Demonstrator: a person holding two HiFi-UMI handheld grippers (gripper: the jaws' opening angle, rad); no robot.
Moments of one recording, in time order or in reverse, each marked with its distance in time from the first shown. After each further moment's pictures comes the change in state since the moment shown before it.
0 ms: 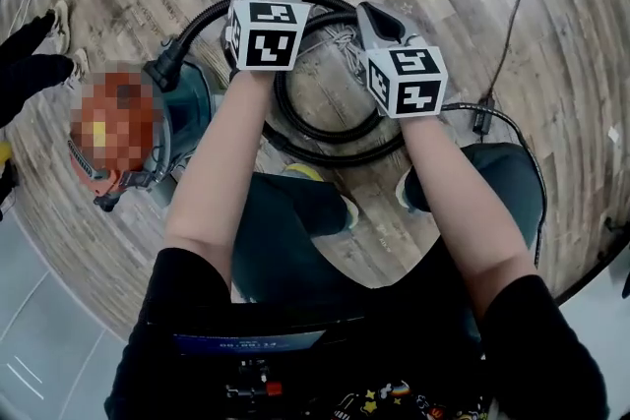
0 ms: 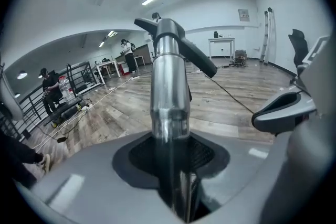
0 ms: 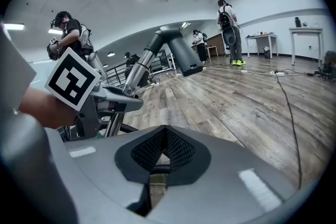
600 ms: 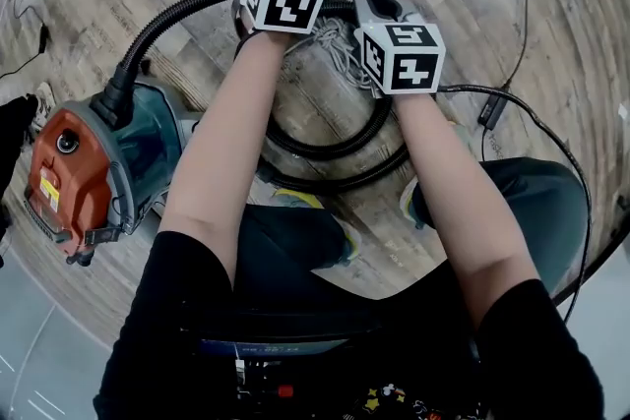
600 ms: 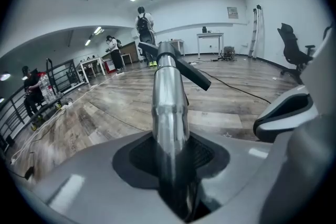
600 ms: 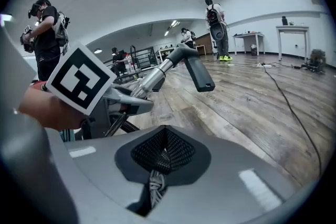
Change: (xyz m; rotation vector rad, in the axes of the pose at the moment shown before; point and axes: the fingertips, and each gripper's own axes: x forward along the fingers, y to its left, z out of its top) left arm 0.147 -0.068 -0.066 0.054 0.002 -0.118; right arm 0.076 -0.072 -0.100 0.046 0.013 -0.130
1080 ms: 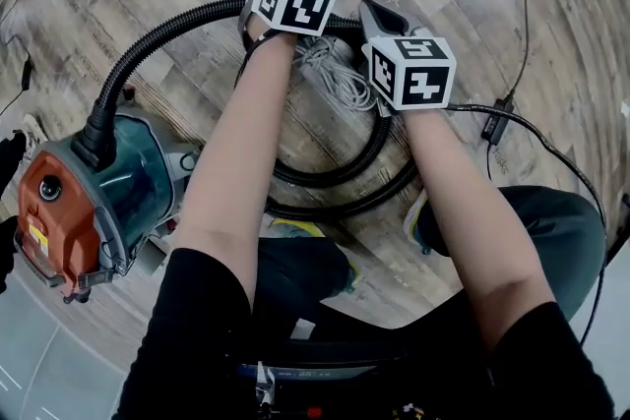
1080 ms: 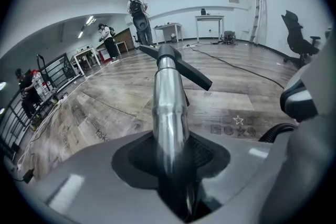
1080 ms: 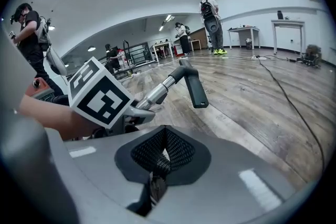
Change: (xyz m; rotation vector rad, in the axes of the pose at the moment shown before) left arm 0.083 -0.021 -0.050 0.047 0.148 -0.006; right arm 0.020 -0.038 -0.034 0.034 0.052 -0.032
